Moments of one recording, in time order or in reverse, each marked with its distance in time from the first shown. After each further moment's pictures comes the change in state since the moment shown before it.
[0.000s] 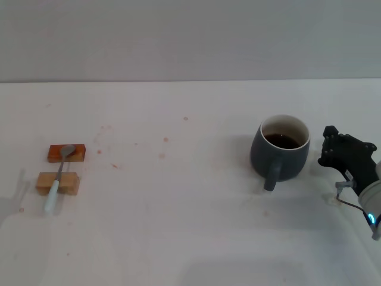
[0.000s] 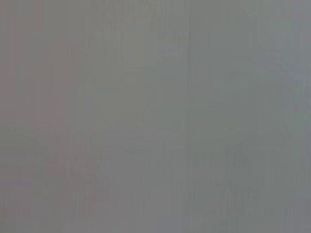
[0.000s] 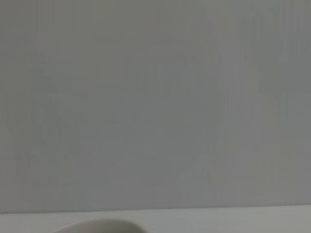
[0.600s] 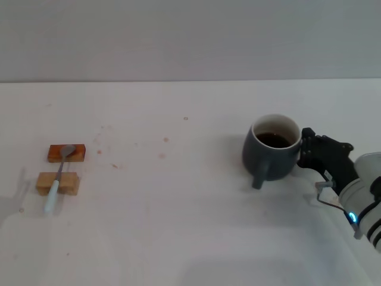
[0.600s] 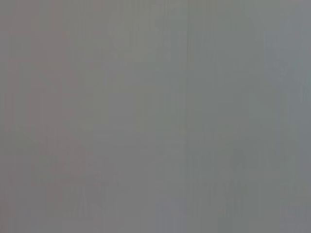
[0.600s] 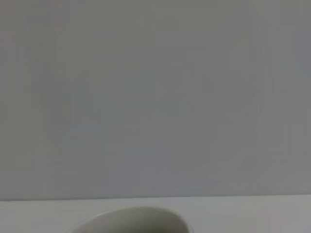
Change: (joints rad) left arm -0.004 0.000 0.001 0.003 0.000 0.000 0.002; right arm 0.024 0.001 -0.025 0.055 -0.009 0.056 0.000
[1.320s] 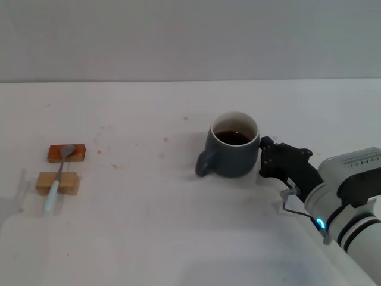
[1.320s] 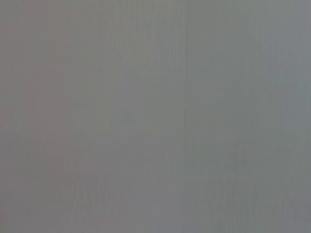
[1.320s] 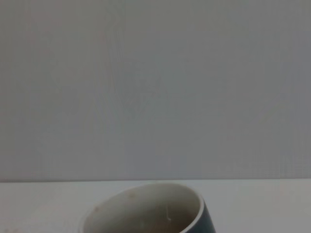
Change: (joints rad) left arm 0.008 0.000 0.005 -0.006 0.000 0.006 0.001; right arm 0.027 0.002 -0.073 0.104 -0.002 0.063 -0.001
